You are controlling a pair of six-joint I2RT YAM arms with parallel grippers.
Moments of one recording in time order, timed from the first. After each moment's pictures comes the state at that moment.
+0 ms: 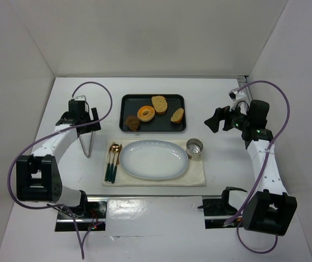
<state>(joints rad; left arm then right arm) 0.01 1.40 0.92 -0.36 -0.14 -0.23 -0.20 1.07 0.87 -0.33 -0.74 -0.15</state>
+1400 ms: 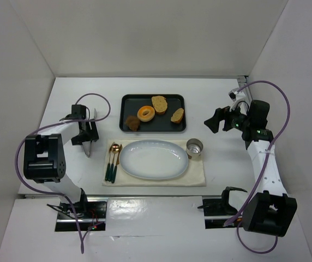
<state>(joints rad) 0.07 1.64 0.93 -0.43 -0.15 -0.24 -0.20 1.06 0.87 -0.33 -0.76 -0.15</state>
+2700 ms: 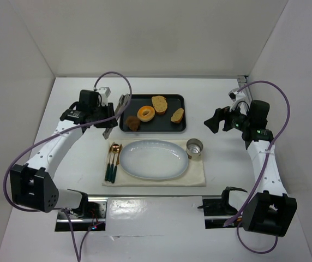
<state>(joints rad) -0.20 1.35 1.13 -0.60 0.16 -0.24 -0.20 1.06 0.87 -0.34 -0.77 -0.15</state>
